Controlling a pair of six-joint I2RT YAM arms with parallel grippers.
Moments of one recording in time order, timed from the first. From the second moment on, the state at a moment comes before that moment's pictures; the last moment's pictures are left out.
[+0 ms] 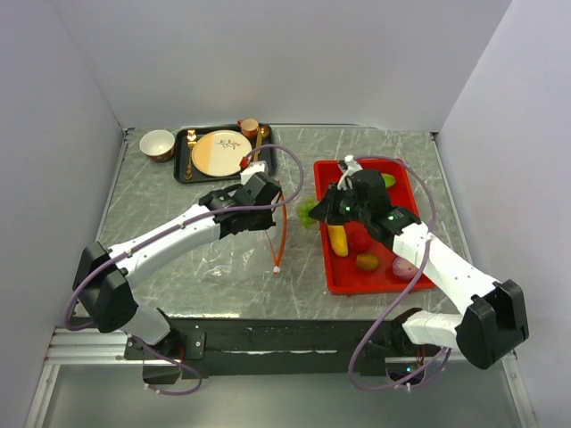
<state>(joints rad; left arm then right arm) -0.83 1.50 1.29 -0.69 -0.35 -0.78 0.49 1.21 0.92 -0.26 -0.26 0.54</state>
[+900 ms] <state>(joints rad) -0.82 1.51 1.32 -0.69 -0.28 -0.80 0.66 1.35 0.99 -0.21 -0.33 0.36</state>
